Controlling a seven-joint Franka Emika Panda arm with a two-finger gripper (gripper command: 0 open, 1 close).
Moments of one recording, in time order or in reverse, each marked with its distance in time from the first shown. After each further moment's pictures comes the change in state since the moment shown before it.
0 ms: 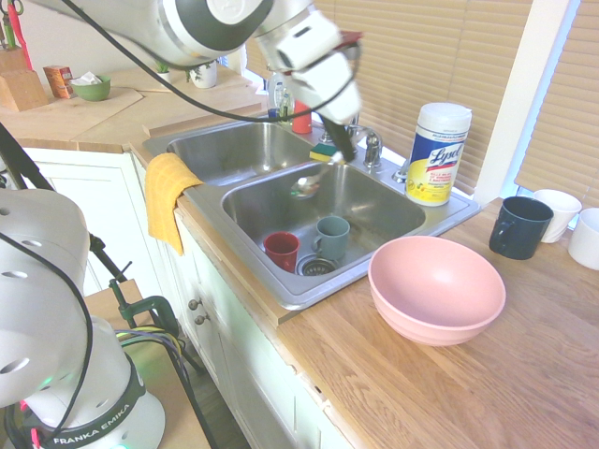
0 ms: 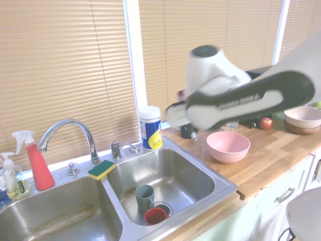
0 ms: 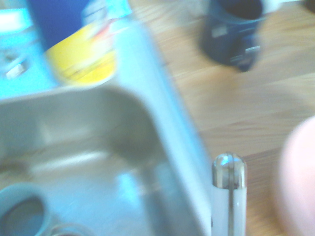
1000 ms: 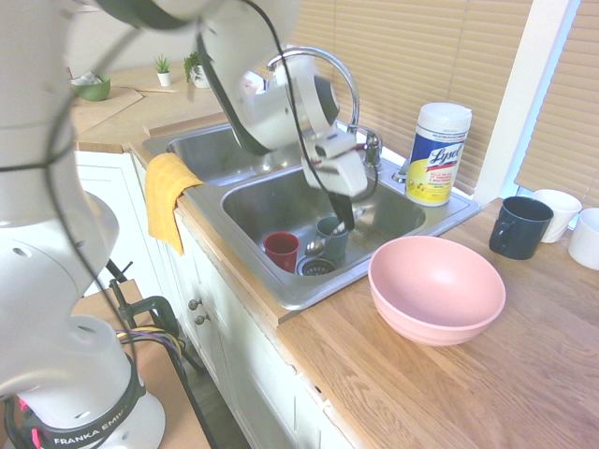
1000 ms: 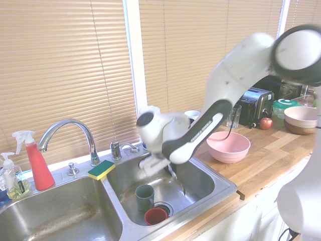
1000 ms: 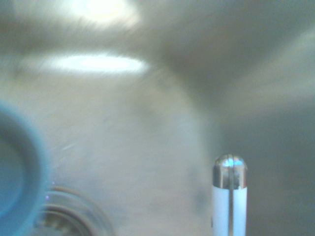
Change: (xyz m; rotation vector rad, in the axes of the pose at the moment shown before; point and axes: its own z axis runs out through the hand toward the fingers) arm -0.100 -0.086 0.250 -0.321 -0.041 -0.199
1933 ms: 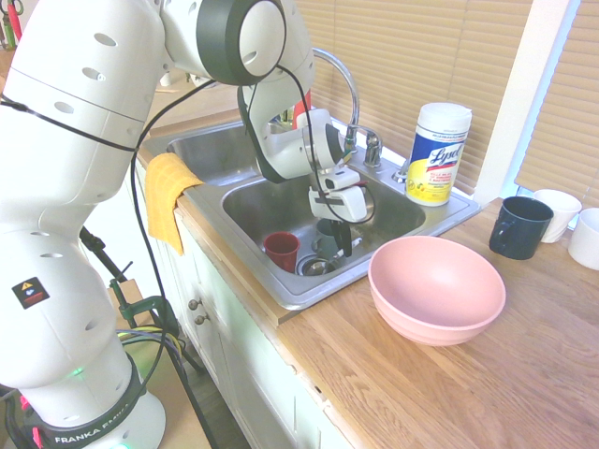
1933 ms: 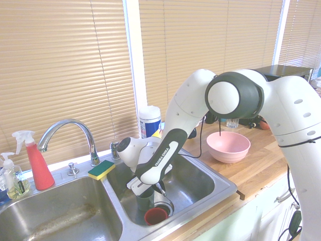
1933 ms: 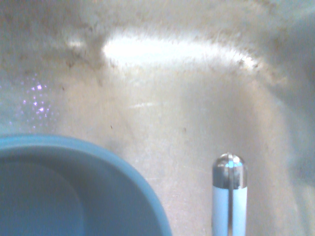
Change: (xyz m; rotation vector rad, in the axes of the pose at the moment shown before) arm -0.016 -0.068 0.058 -0.099 -0.045 -0.036
